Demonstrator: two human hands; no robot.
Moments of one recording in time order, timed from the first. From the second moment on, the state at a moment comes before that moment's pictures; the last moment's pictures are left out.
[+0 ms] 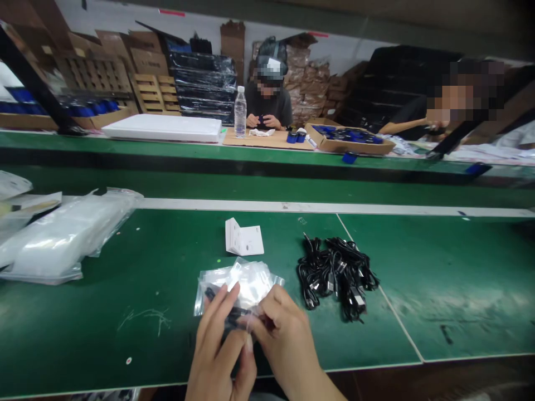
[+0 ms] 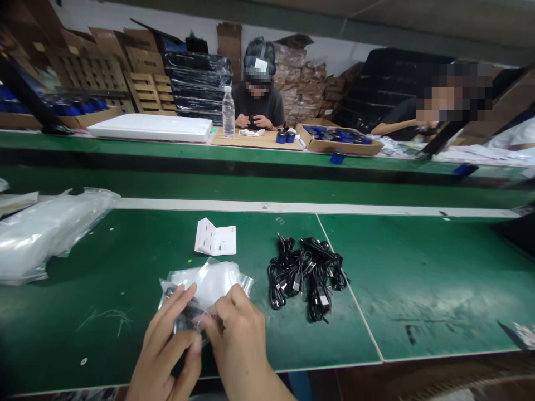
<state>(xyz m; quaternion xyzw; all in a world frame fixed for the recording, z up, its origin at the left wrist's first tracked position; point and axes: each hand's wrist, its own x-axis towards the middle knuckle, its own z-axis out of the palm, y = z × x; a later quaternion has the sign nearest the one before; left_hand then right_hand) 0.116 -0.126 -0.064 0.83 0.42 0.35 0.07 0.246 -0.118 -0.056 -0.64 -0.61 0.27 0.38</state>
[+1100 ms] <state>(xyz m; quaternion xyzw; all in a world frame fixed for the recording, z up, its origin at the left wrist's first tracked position) 0.095 -0.095 -0.034 0.59 0.57 0.40 0.42 0.271 -0.115 -0.033 -0.55 -0.56 0.41 0.47</state>
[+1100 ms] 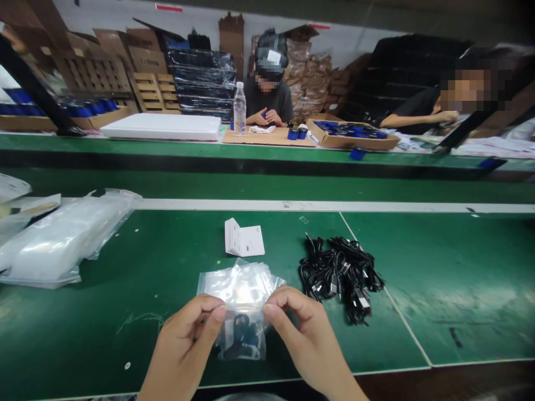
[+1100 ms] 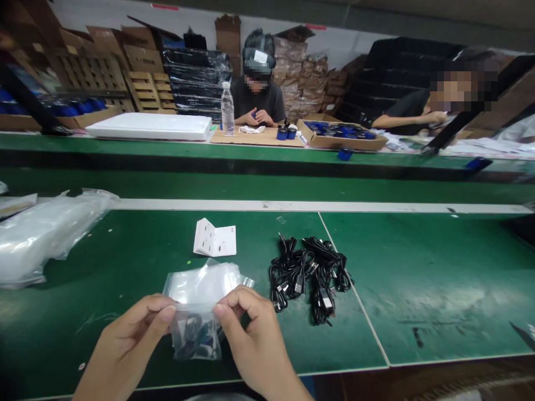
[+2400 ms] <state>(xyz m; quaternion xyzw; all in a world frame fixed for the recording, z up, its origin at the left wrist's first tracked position) 0.107 -0.105 -0.034 0.59 0.54 0.47 0.38 0.246 -0.120 -0.044 -0.49 -0.57 0.37 0.54</state>
